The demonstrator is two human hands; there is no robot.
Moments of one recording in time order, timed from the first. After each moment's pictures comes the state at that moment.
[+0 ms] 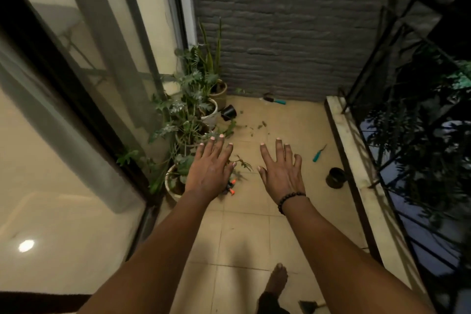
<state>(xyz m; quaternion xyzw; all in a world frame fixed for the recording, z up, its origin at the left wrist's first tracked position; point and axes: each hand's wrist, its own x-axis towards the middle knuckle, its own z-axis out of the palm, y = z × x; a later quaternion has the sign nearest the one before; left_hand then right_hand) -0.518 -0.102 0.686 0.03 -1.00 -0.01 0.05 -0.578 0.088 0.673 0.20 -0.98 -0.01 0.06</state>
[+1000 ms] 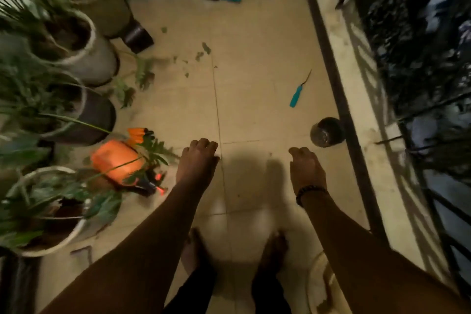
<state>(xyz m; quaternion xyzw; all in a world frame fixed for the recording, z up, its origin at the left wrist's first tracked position) -0.947 0.035 0.238 -0.01 -0.98 -0.09 -0.16 -0.964 0.289 0.249 -0.02 -0.98 0.08 -0.19</state>
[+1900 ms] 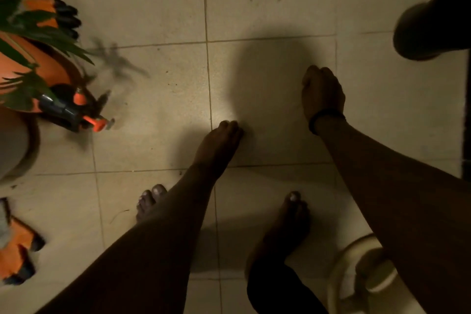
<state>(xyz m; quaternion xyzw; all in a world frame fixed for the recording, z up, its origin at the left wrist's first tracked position) -0.873 0.127 -0.117 -0.03 -0.96 -0.18 -0.22 -1.018 0.325 -0.112 -0.02 -0.98 0.14 -0.17</state>
